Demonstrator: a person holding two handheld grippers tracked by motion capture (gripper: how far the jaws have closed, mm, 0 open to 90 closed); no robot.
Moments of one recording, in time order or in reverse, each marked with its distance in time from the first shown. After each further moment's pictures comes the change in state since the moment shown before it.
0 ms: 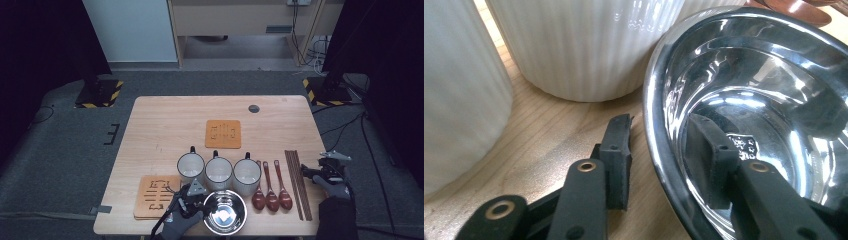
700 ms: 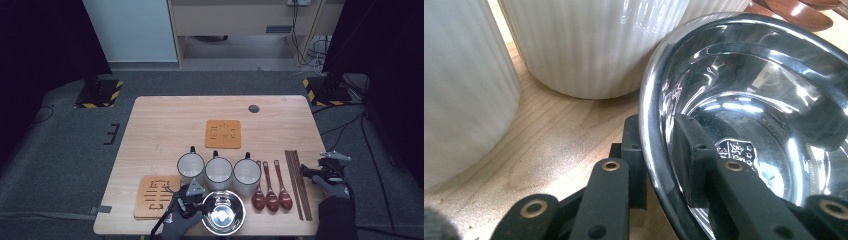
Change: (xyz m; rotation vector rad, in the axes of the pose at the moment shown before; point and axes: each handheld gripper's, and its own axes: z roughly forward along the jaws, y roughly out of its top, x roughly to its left) left arm 0.000 -0.001 -0.003 -0.003 -0.001 -0.025; right arm 0.001 0.000 0.000 0.000 -0.007 0.006
